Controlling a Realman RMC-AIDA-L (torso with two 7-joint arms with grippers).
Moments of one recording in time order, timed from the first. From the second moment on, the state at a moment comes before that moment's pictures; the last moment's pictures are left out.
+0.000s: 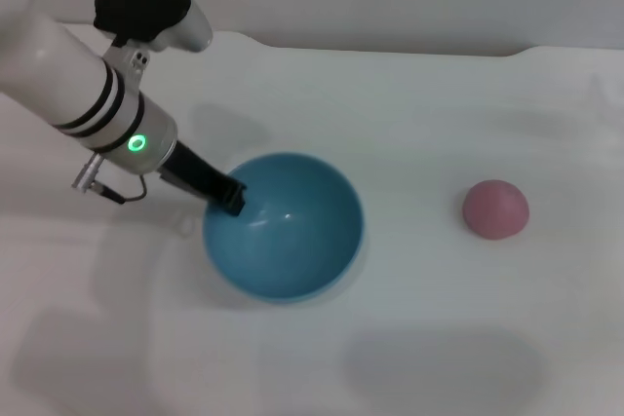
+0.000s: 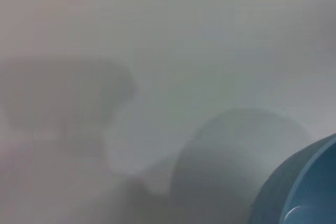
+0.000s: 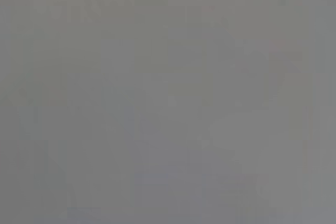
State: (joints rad) left arm -0.69 -2.06 1.31 0.91 2.52 1.31 -2.65; right arm 0.66 2.06 -0.45 -0.13 -1.14 -0.81 1.07
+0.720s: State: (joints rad) left arm -0.68 -2.06 1.31 0.92 2.45 1.29 -2.64; right arm 0.75 1.98 -0.64 -0.56 -2.43 -1.17 2.34
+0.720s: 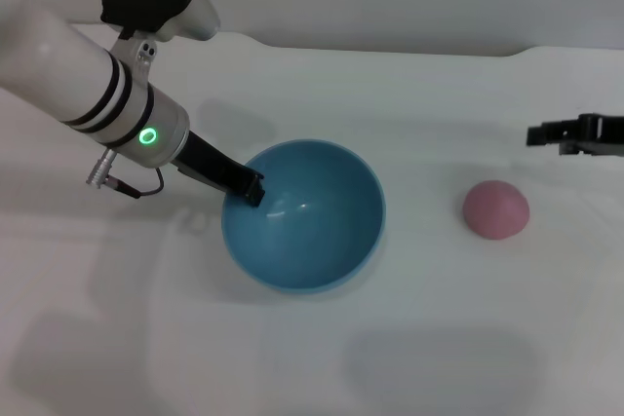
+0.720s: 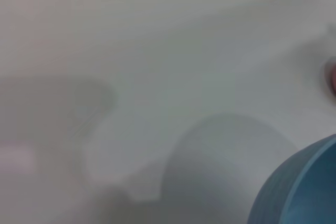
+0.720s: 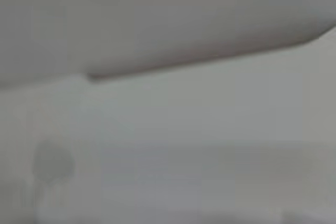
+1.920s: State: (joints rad) left arm -0.69 -2.06 1.33 0.95 2.45 1.28 -2.67; right arm 0.86 2.06 -1.00 -0.52 -2.65 -1.04 2.47
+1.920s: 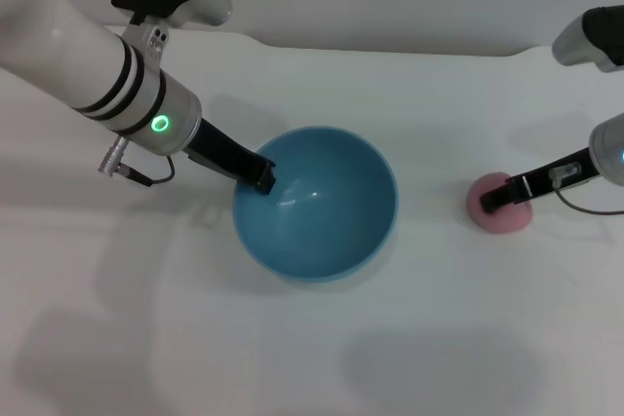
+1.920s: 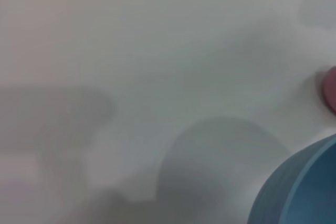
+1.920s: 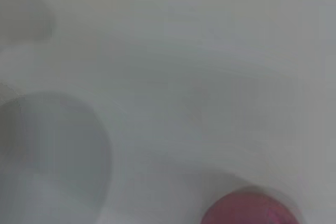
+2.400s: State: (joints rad) left arm -0.70 -2.06 1.34 0.95 2.45 1.30 -2.66; right arm 0.81 2.06 -0.99 -0.59 -2.56 -1.00 2.38
